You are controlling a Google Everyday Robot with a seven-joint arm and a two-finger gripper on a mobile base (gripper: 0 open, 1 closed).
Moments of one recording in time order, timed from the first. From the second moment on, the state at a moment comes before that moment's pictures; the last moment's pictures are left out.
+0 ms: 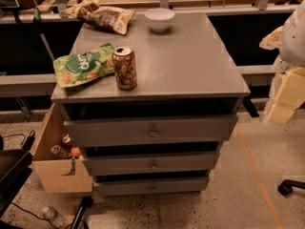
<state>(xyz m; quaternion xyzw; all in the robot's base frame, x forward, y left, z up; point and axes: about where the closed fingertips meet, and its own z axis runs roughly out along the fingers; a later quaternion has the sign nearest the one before) 0.438 -0.216 0.977 -0.60 0.78 -0.04 0.16</state>
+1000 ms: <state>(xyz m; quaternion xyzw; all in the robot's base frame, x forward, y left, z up) 0.416 -0.206 0.915 -0.59 0.79 -0.03 0.19</state>
